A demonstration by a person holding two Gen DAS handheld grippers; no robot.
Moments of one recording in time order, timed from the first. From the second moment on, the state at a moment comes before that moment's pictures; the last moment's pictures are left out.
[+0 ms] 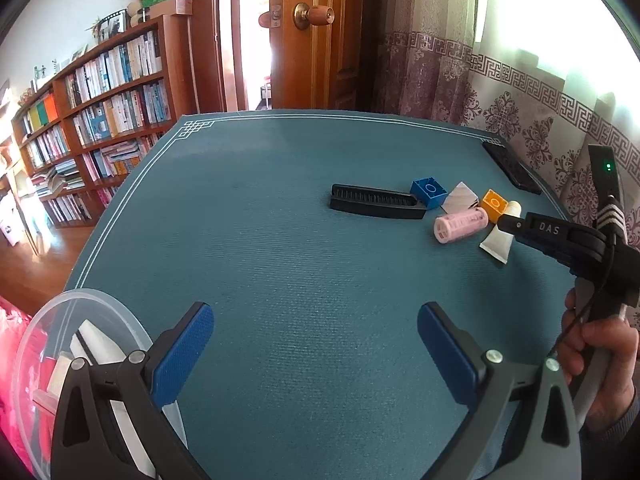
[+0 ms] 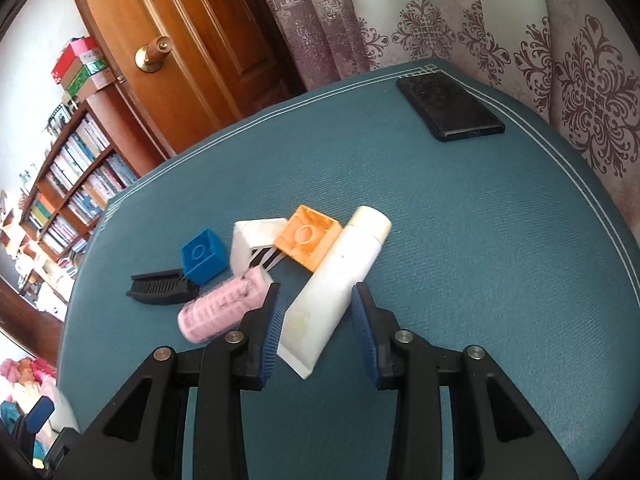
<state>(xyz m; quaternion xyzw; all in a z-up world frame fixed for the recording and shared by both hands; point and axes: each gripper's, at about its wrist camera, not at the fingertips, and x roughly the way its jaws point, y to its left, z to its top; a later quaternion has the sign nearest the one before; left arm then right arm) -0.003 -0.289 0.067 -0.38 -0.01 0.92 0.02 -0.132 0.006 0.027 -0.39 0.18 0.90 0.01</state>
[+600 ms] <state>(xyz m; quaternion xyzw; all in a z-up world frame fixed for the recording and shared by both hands) -0.032 -0.269 0.053 -0.40 0.01 0.92 0.04 -0.149 -0.004 0.017 -0.39 0.07 0.92 0.02</state>
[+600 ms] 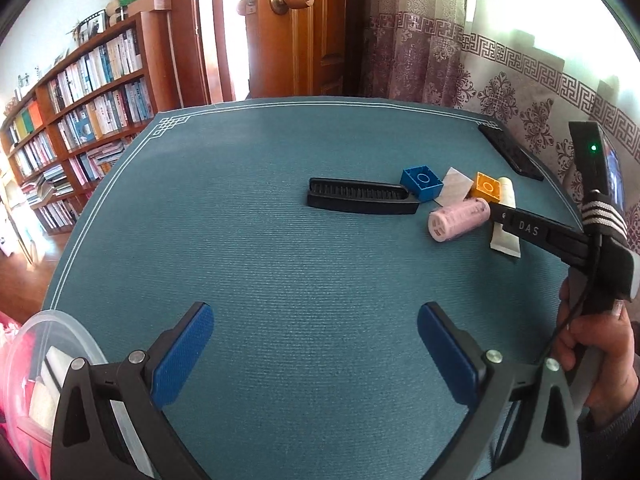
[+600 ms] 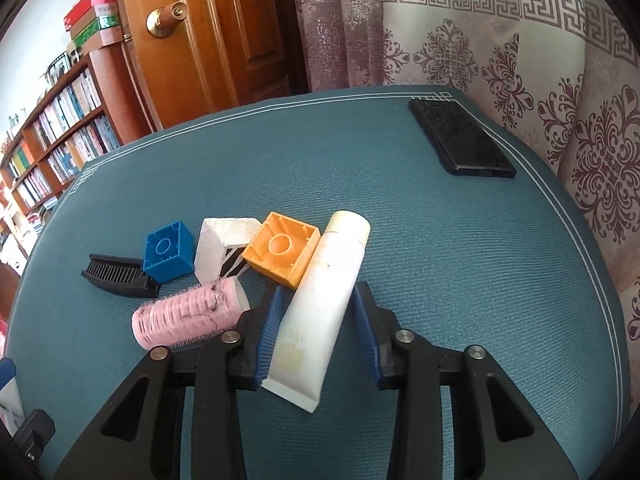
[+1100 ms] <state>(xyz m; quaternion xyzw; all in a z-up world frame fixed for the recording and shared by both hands) -0.055 -0.235 0.043 -0.41 0.03 0.91 0.07 -0.106 0.022 0.007 -0.40 0.10 0.91 0.00</state>
